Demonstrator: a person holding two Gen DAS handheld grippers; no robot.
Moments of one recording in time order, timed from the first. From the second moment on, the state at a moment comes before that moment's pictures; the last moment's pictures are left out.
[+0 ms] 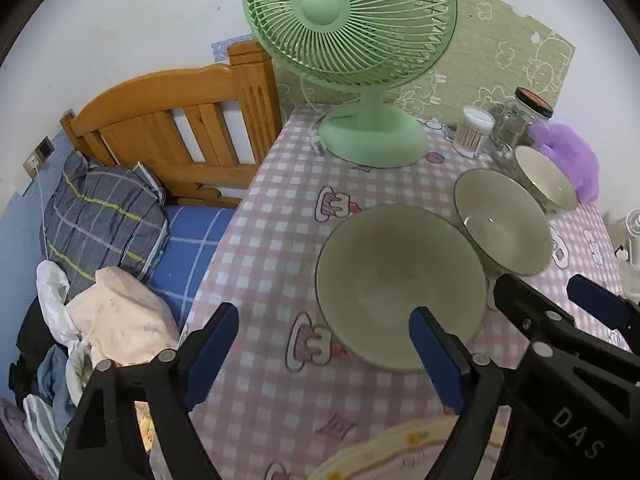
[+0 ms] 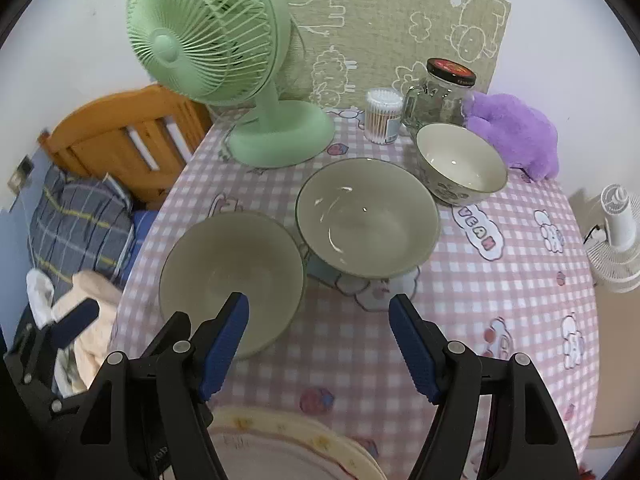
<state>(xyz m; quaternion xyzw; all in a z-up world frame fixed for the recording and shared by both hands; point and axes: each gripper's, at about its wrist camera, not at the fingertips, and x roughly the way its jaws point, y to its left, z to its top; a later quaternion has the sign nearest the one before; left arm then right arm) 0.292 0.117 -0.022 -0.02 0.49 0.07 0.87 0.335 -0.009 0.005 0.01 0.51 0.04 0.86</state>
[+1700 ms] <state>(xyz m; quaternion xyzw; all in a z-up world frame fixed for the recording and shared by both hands) 0.288 0.092 -0.013 0.01 0.49 0.01 0.87 0.324 -0.008 0.009 0.02 0.51 0.03 0.86</state>
